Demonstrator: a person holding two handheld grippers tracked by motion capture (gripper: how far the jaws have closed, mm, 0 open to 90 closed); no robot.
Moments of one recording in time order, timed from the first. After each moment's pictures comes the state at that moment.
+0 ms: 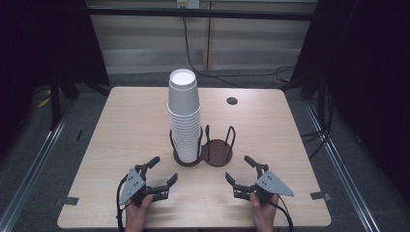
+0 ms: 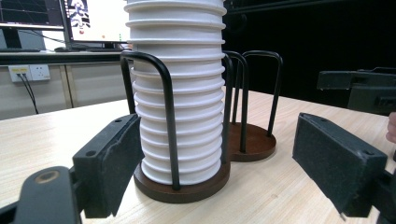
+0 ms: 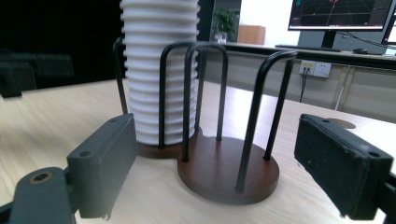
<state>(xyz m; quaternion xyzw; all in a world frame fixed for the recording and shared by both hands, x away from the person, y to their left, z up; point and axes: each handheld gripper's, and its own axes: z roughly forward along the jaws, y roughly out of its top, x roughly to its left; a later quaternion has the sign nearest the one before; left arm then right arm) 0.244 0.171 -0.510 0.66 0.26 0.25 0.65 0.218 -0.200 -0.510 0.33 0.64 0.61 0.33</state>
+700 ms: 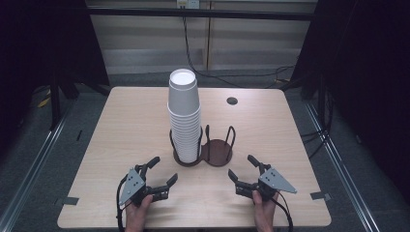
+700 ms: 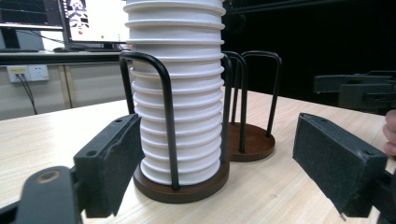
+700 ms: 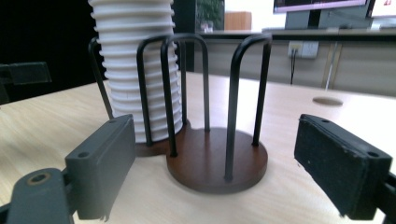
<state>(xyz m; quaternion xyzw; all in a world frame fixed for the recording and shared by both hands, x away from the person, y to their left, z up) 0.245 0.172 -0.510 0.66 0.26 0.25 0.66 0.223 -0.203 -0.508 0.38 0.63 0.59 0.31</state>
